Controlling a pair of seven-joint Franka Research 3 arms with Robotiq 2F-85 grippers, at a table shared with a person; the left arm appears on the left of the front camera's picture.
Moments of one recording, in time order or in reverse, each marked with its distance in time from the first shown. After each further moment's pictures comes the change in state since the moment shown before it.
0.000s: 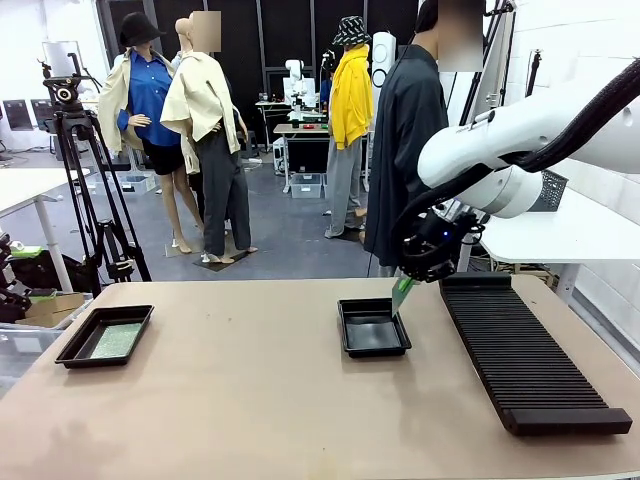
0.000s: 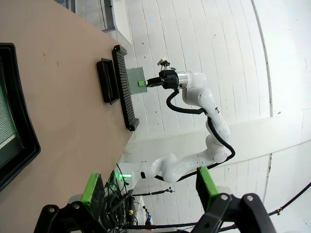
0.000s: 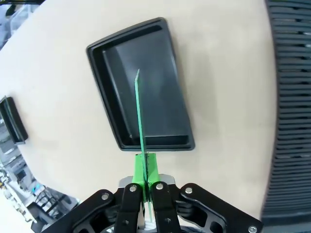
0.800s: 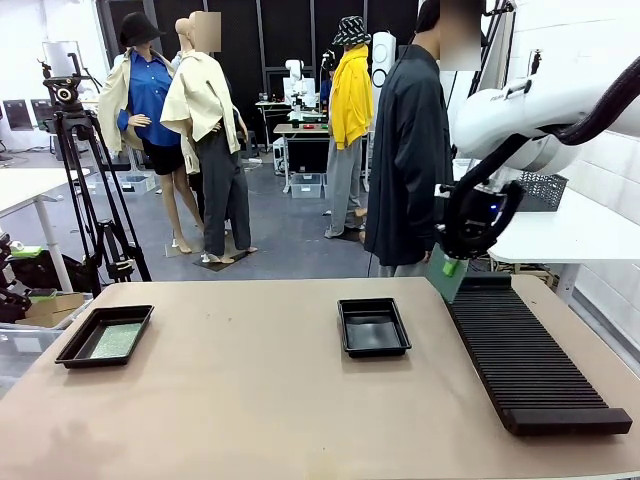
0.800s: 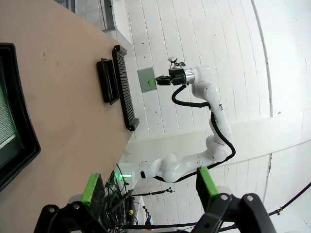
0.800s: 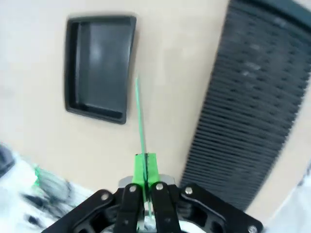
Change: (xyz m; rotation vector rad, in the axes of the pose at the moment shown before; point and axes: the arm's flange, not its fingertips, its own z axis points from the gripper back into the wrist) left arm 0.000 0.000 0.000 0.000 0.000 0.000; right arm 0.020 -0.032 0.070 -0.167 0.076 0.316
